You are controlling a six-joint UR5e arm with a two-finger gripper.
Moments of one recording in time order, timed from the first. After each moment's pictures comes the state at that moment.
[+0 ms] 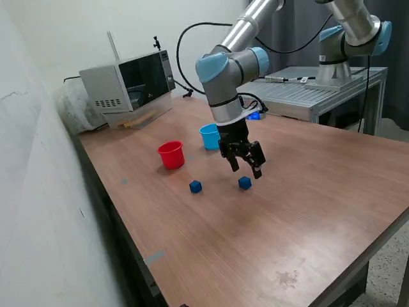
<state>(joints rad) 0.08 -0.65 1.15 -2.02 -1.43 3.17</state>
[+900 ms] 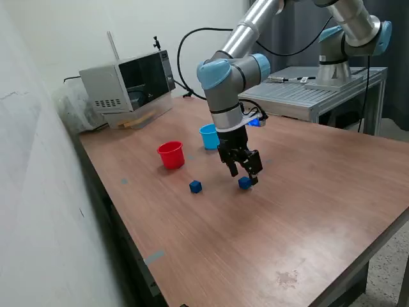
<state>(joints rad) 0.08 -0.63 1.14 -2.04 -1.49 3.19</state>
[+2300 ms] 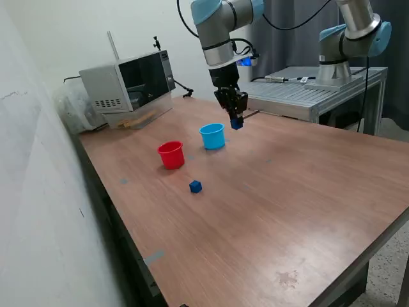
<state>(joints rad) -0.02 -0.95 1.32 -1.82 -1.57 3.20</state>
